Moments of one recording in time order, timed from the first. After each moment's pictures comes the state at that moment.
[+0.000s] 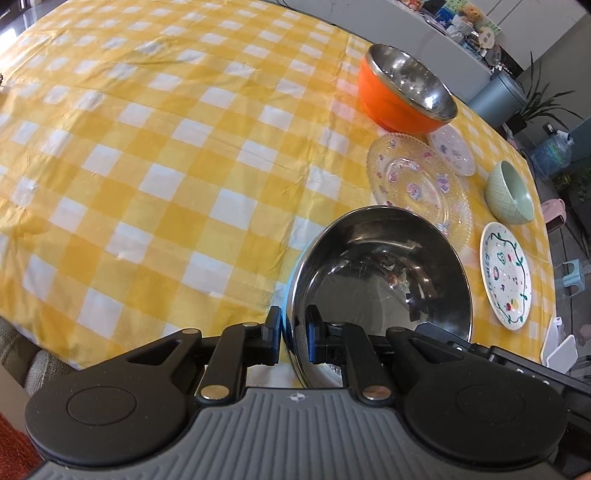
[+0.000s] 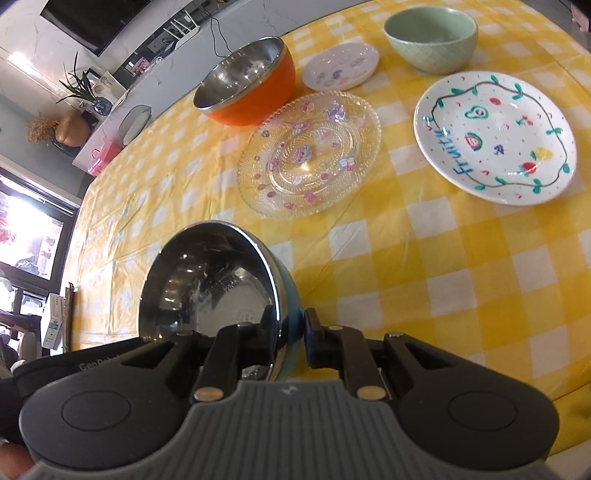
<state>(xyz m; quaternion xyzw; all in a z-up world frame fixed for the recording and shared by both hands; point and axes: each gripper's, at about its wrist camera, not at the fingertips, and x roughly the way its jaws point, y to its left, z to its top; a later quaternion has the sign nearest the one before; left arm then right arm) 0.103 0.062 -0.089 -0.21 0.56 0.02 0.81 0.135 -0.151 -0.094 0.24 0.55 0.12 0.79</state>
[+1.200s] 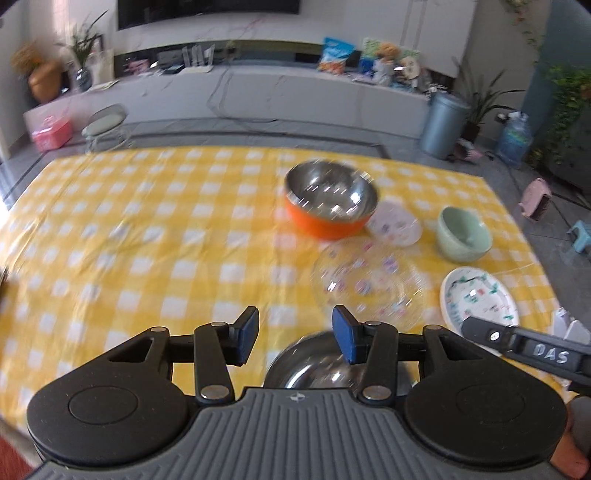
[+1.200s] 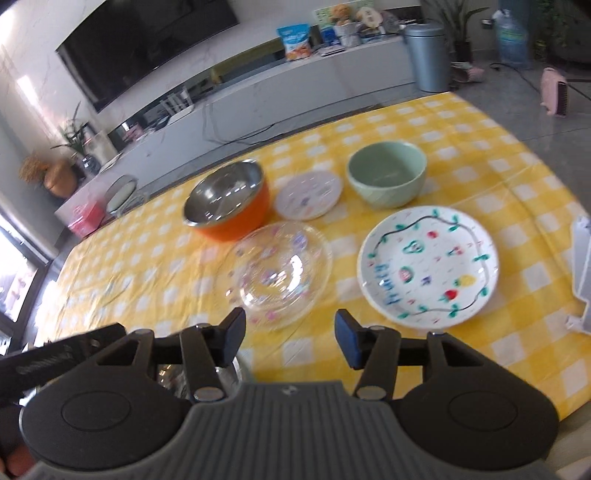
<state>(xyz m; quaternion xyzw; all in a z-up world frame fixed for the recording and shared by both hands) 0.125 0.020 0.001 -0.04 0.42 -0.03 0.91 0.131 -0.193 -0.031 0.19 0.43 0.05 0.88</state>
